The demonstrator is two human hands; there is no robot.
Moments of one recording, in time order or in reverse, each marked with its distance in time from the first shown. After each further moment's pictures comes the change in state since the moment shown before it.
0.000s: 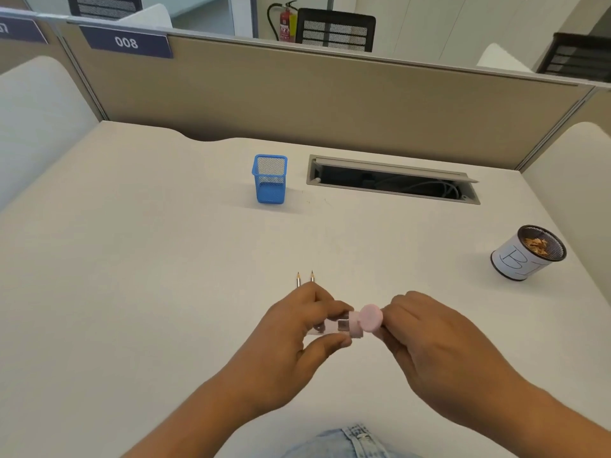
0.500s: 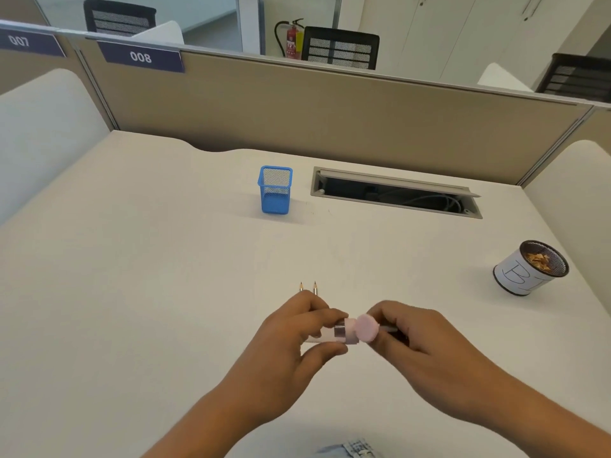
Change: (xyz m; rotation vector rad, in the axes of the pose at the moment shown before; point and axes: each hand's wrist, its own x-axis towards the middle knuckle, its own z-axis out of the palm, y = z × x) left_hand -0.003 -0.007 -0.001 0.006 0.080 0.008; right_hand 0.017 -0.004 -0.005 0.678 -0.231 0.387
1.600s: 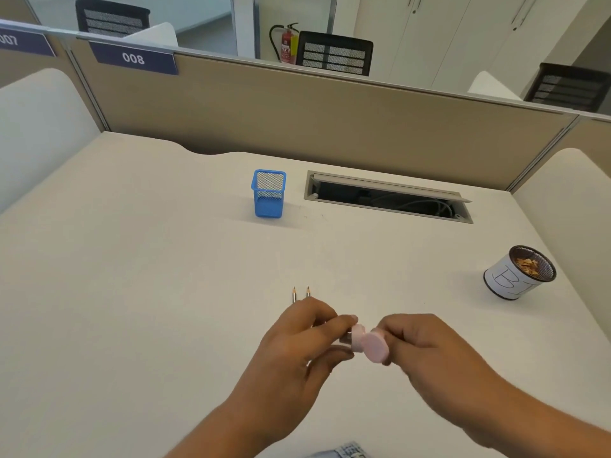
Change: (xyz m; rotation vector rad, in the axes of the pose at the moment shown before) left_hand 0.001 0.009 0.015 0.008 0.144 0.156; right_hand -0.004 -0.003 -0.006 0.140 0.029 0.165
